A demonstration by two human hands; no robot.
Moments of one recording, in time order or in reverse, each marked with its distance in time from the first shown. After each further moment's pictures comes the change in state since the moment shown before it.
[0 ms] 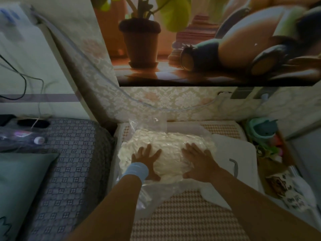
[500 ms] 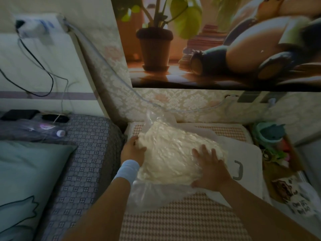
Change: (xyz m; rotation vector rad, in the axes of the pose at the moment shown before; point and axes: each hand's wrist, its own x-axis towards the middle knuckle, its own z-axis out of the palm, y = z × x) left_hand -0.058 -0.037 -0.022 -1.078 0.590 -0.449; right_hand -0.047 -0.010 0.010 0.030 0.028 0.101
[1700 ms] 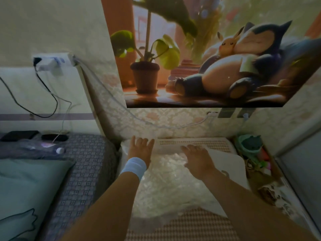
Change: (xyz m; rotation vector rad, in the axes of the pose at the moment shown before) left_hand -0.058 0.077 -0.020 1.240 -0.042 0.676; right_hand -0.033 -0.030 -0.080 -0.140 0.286 0.000
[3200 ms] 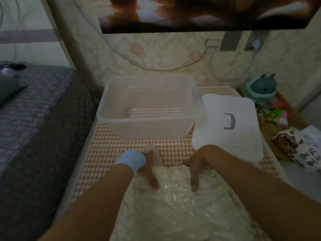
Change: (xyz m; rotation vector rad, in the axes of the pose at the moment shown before) left_hand -0.045 0.198 0.308 -0.259 -0.755 0.056; right_hand -0.045 0.029 0.314 0.081 -1.074 -0.058
